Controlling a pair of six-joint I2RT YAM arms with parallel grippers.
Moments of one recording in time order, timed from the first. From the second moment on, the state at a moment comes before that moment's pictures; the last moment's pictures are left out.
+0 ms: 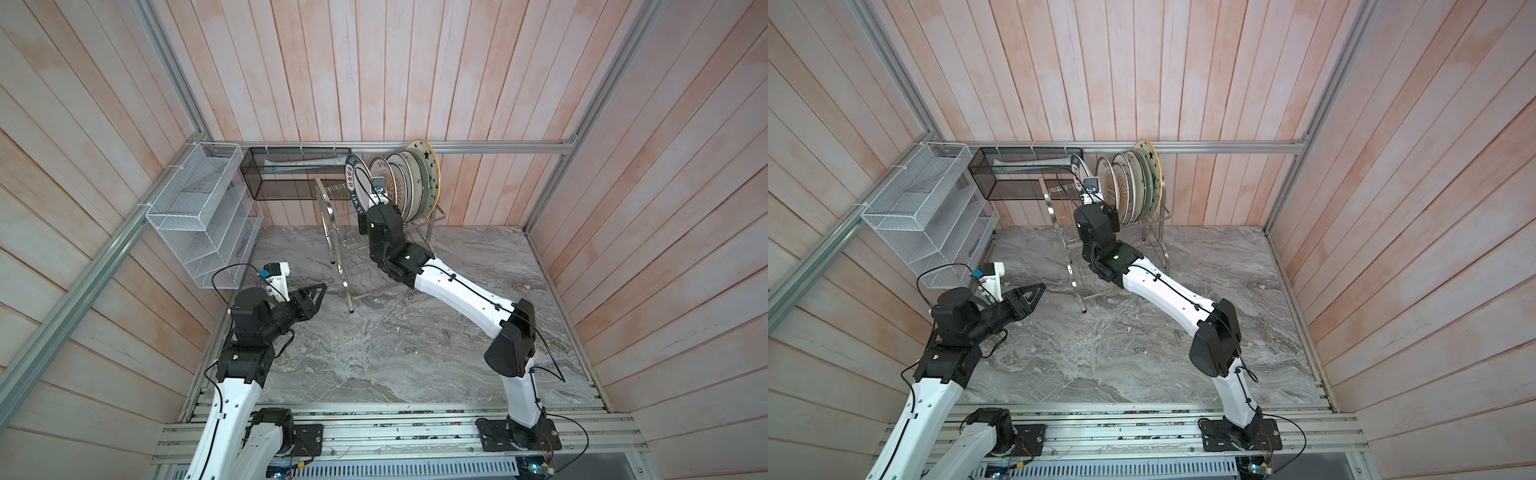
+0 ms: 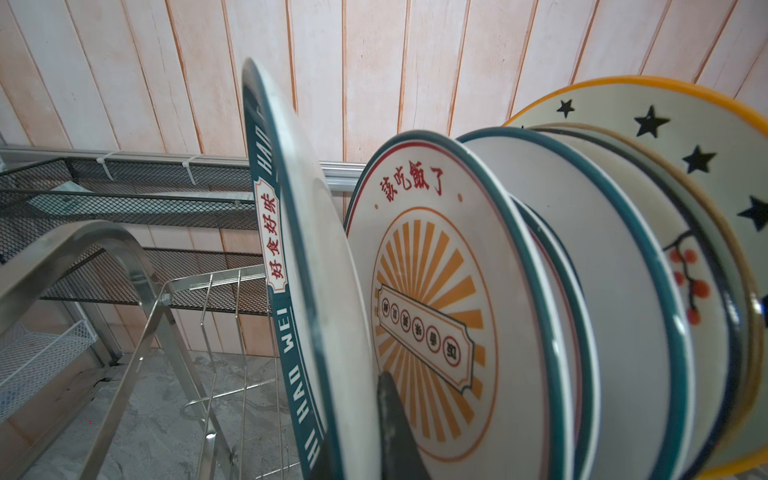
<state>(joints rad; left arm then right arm) -0.04 0.76 0.73 -0.26 0.55 -0.58 0.92 2.06 2.09 -0.05 0.81 0.03</state>
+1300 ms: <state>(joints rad) -0.04 0.72 0.73 -0.32 0.55 -0.55 0.95 2.19 2.33 -0.28 0.89 0.08</state>
